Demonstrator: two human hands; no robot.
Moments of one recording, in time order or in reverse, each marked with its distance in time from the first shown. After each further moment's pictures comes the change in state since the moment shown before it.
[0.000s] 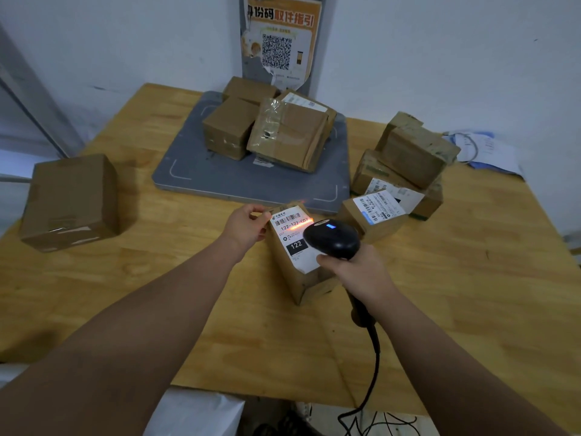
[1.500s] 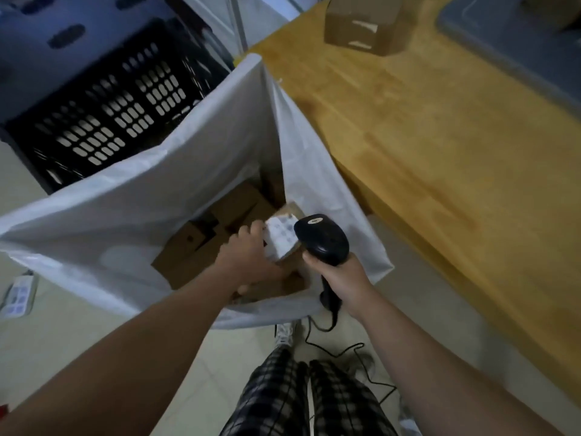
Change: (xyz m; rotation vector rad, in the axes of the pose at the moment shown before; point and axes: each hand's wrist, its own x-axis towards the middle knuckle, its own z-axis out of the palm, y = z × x) left_hand -0.323 -0.303 -0.167 0.647 0.153 -0.591; right_hand -0.194 0.115 0.284 0.110 -0.800 0.210
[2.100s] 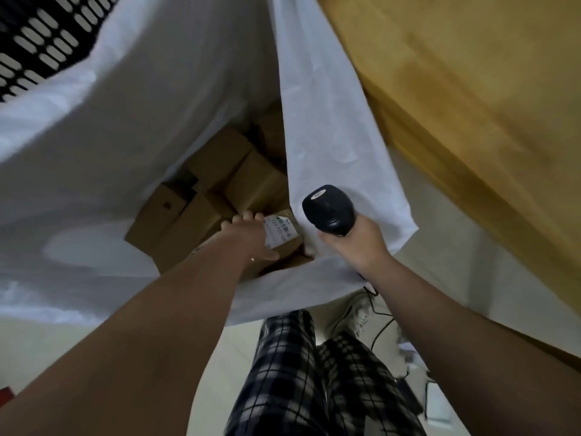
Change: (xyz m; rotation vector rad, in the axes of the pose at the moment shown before) left_hand 0.086 -0.051 0.067 0.472 -0.389 0.034; right_hand 0.055 0.052 0.013 -0.554 0.228 -0.067
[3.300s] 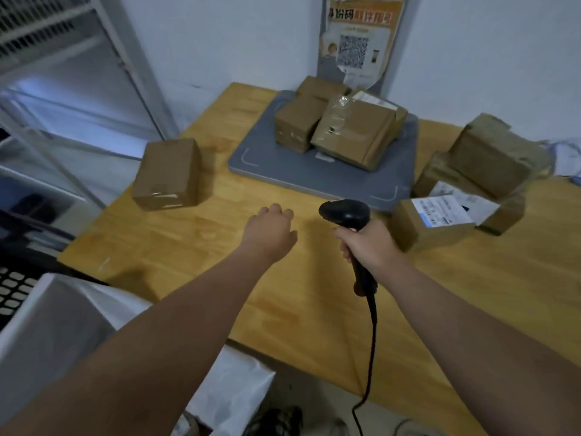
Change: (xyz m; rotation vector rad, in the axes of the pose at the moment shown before) left_hand -0.132 0.336 -0.311 0.187 0.886 0.523; right_hand -0.007 -0.035 -0.405 0.433 0.435 -0.068
